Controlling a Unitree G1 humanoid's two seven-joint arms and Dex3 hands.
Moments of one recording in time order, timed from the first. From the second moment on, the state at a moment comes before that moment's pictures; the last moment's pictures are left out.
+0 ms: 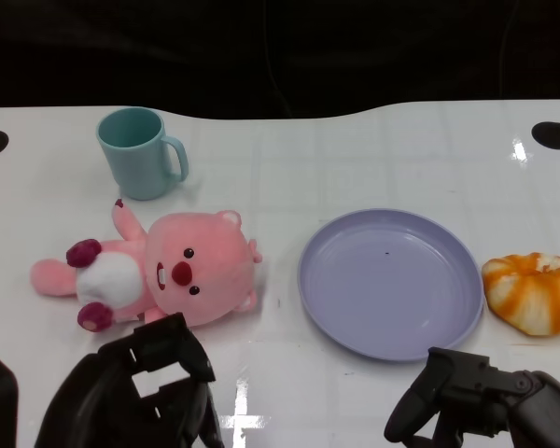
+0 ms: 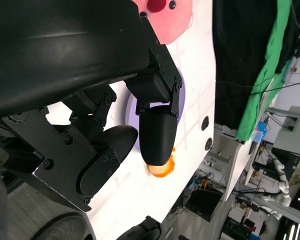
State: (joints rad) left arm 0.33 0.13 0.03 -0.57 -0.52 0.48 -0.23; right arm 0.50 -0.29 0.16 -0.84 -0.08 0.27 0.29
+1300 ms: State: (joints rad) left arm -0.01 0.55 0.01 -0.38 0.37 0.14 -0.26; right arm 0.48 -0.28 0.18 -0.85 -0.08 0.29 0.28
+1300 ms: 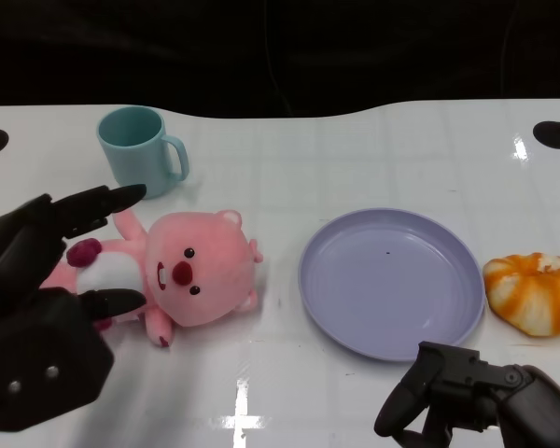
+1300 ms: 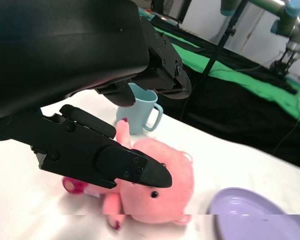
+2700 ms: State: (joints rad) left arm -0.62 0.42 -0.50 0.66 0.82 0.15 -0.29; right arm 0.51 -0.28 0.19 -0.91 -0.09 0.33 0.27
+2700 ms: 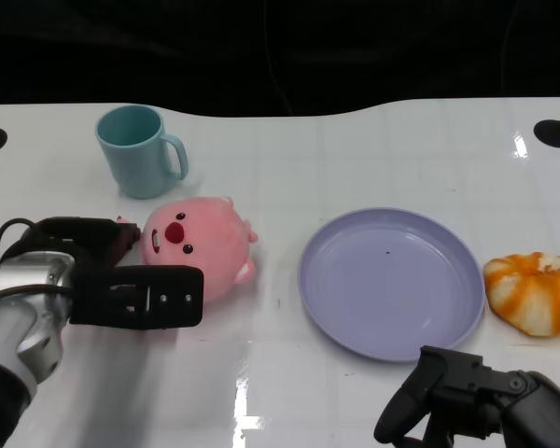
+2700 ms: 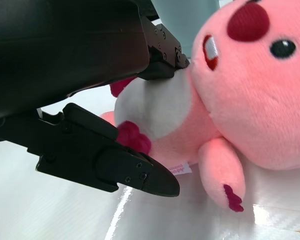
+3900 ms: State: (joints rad) left arm -0.38 0.32 -0.19 0.56 0.38 -0.02 0.14; right arm 0.50 -0.28 0.19 -0.91 -0.08 0.36 0.27
